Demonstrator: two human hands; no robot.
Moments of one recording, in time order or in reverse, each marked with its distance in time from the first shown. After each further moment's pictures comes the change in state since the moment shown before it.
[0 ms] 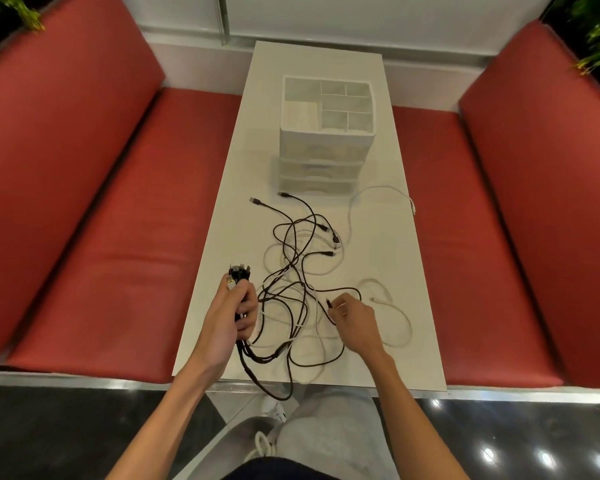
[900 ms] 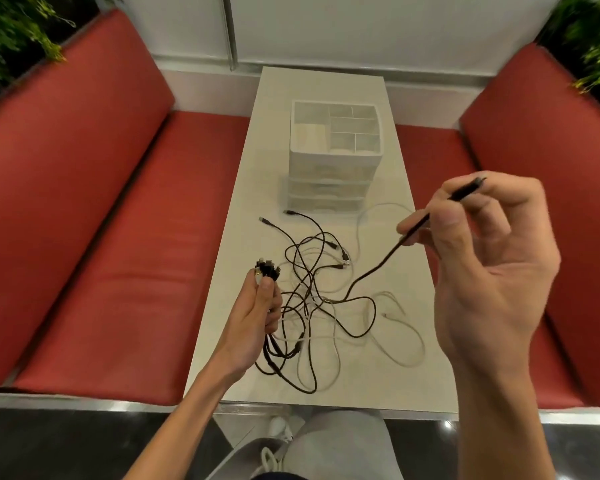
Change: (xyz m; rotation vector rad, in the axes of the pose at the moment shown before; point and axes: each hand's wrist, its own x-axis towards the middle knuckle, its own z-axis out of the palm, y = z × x) left_hand 0.008 0.032 0.018 0.187 -0.062 0.197; right_hand -0.139 -0.217 -0.185 0.816 0.498 -0.857
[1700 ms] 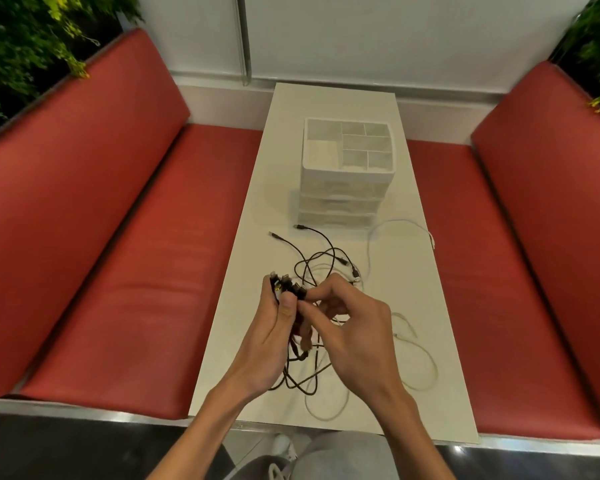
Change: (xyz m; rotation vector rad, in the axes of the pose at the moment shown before) left_hand -0.001 0.020 0.011 0.122 -0.026 0.070; right_hand -0.059 0.078 0.057 -0.288 -0.335 0.406
